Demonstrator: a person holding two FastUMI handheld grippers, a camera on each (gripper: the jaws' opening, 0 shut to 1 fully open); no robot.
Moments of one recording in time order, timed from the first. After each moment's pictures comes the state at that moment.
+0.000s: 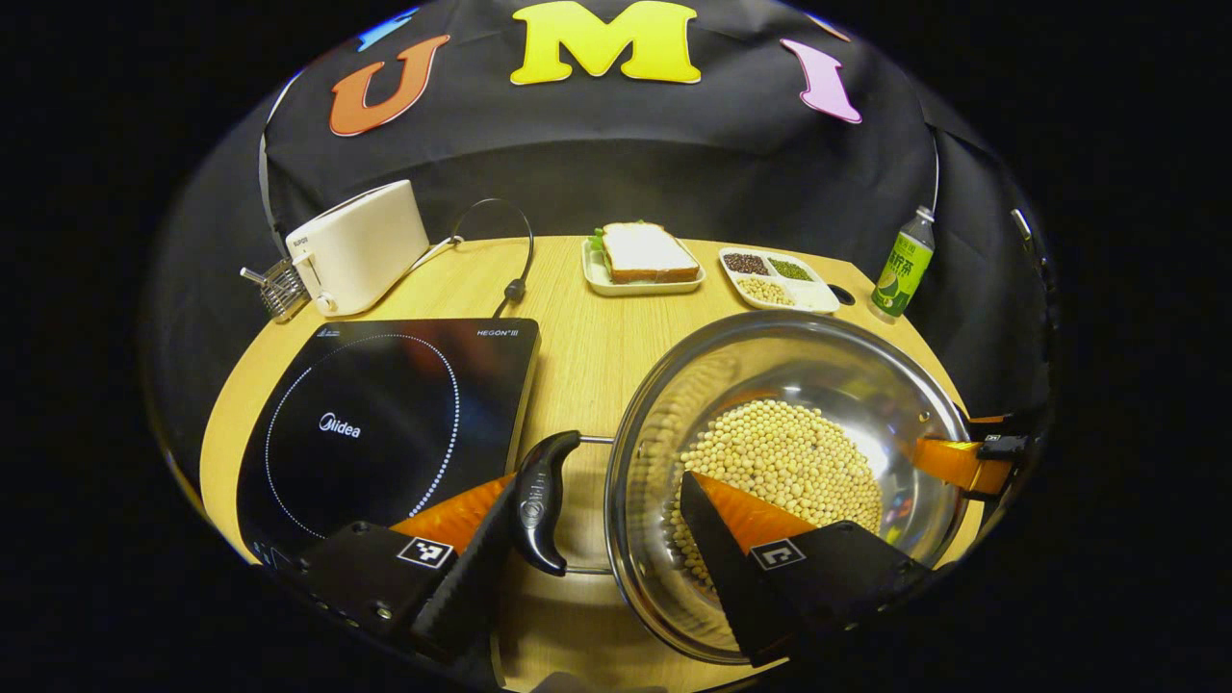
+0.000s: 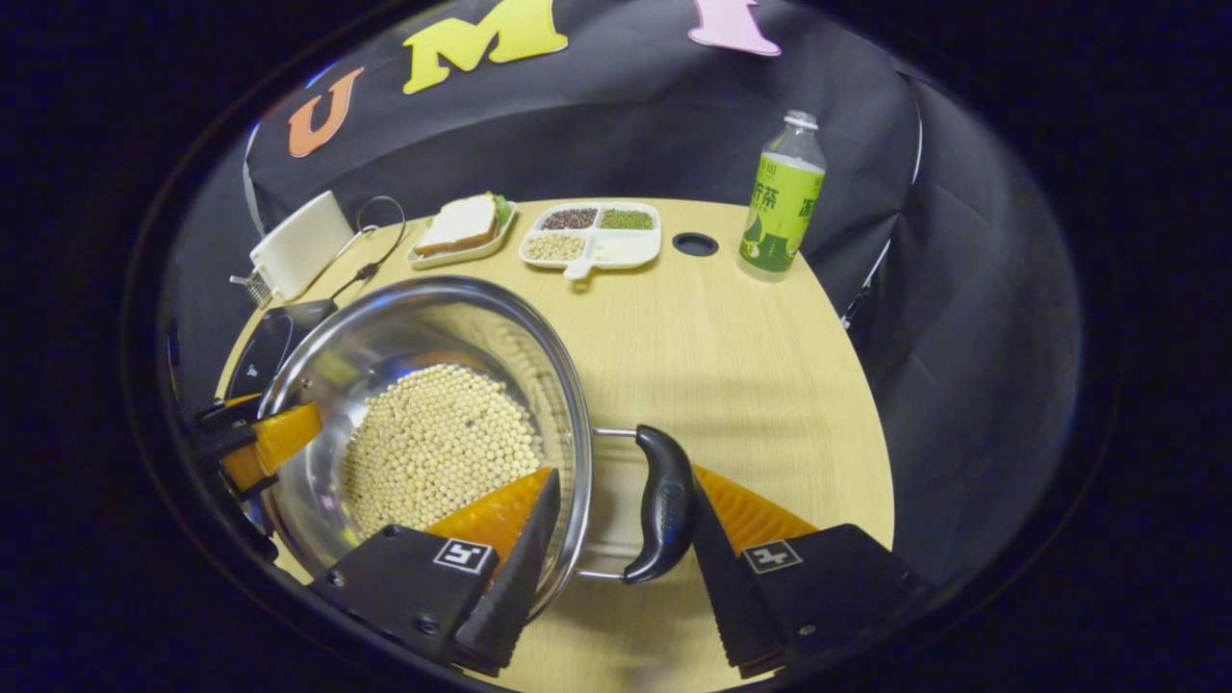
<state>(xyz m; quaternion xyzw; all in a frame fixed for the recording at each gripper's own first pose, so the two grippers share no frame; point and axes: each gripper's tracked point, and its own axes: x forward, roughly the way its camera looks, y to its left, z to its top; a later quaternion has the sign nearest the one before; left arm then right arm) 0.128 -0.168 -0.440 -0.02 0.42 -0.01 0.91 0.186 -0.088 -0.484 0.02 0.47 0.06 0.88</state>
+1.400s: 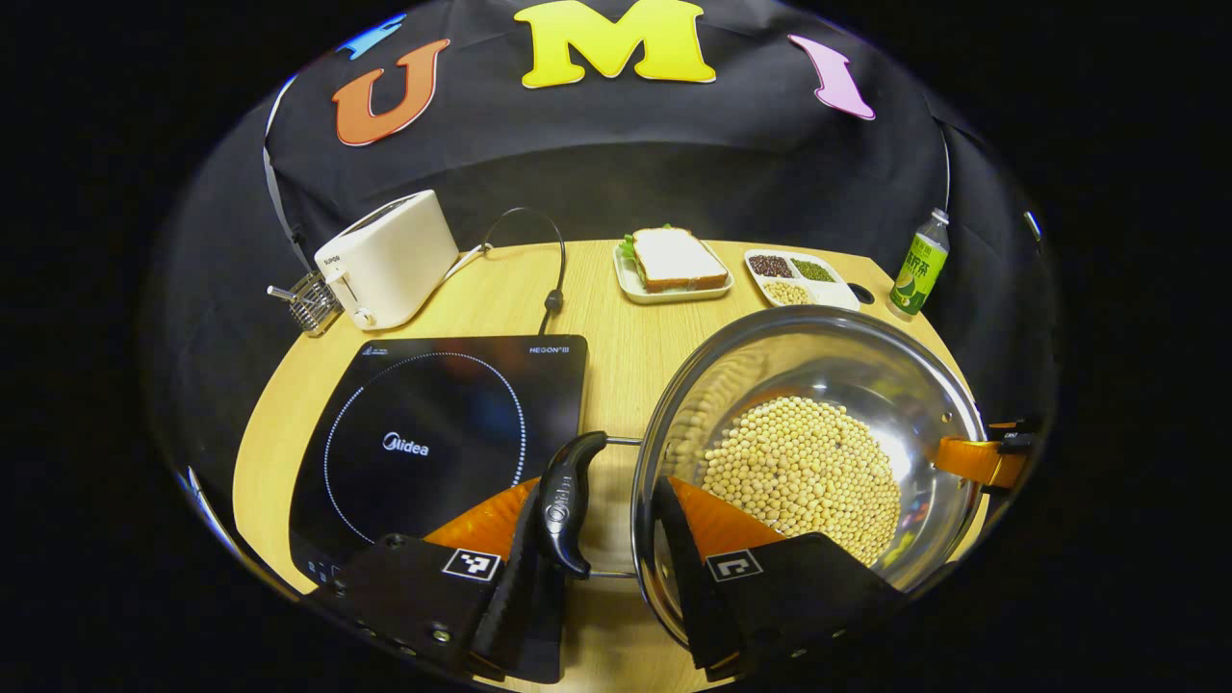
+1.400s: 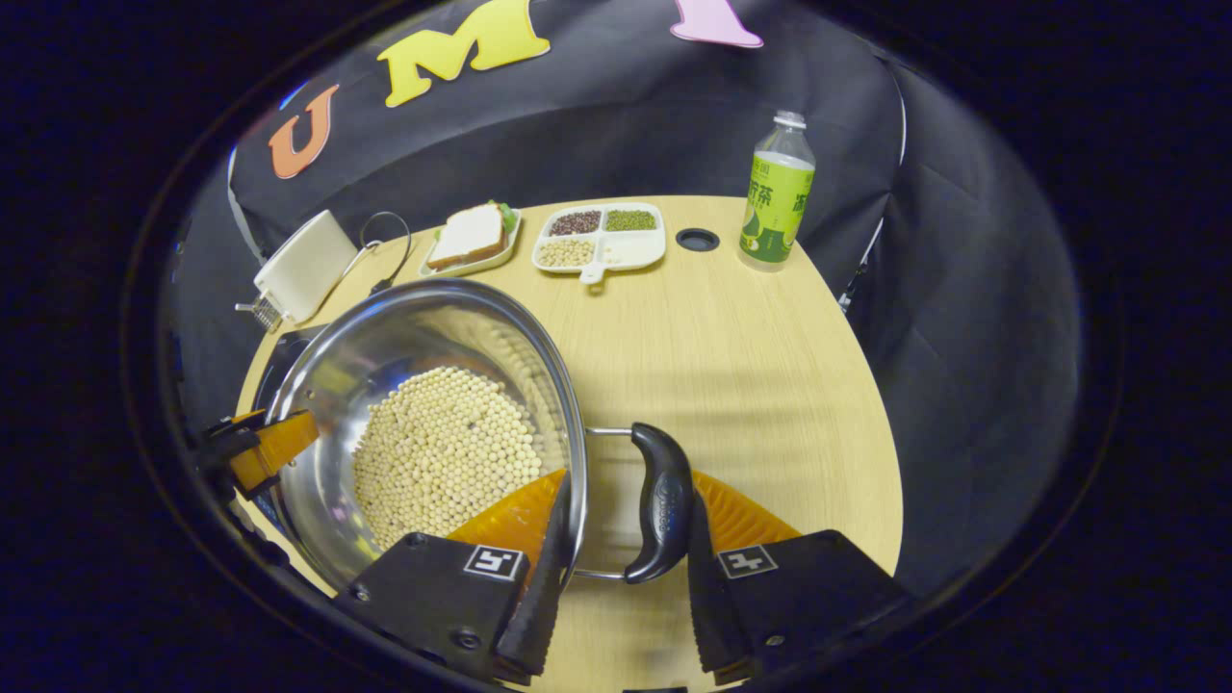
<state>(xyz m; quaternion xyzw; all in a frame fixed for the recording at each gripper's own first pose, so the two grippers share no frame) 0.125 -0.136 -0.404 0.00 0.43 0.01 0.90 0.172 -0.066 -0.445 0.06 0.48 0.06 0.88</state>
